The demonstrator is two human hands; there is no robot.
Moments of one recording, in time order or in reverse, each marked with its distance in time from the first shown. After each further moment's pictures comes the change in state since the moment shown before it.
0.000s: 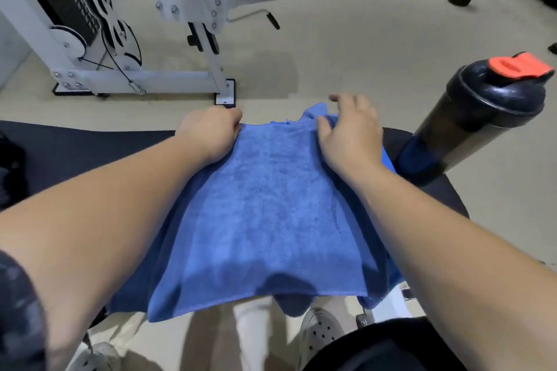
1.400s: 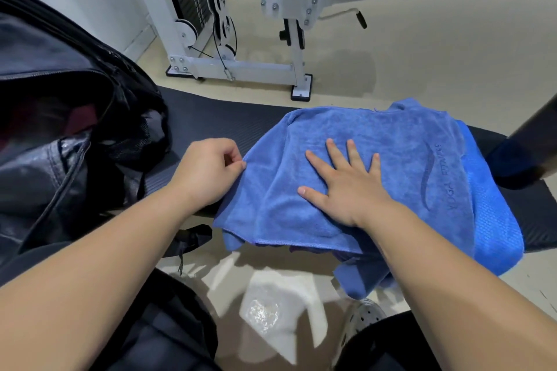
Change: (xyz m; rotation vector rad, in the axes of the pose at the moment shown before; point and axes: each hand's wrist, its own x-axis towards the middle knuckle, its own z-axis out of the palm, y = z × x) left_hand -0.213 -0.061 -0.025 -0.429 0.188 -0.381; right_hand -0.123 -0.074 0.026 -0.345 -0.742 -0.424
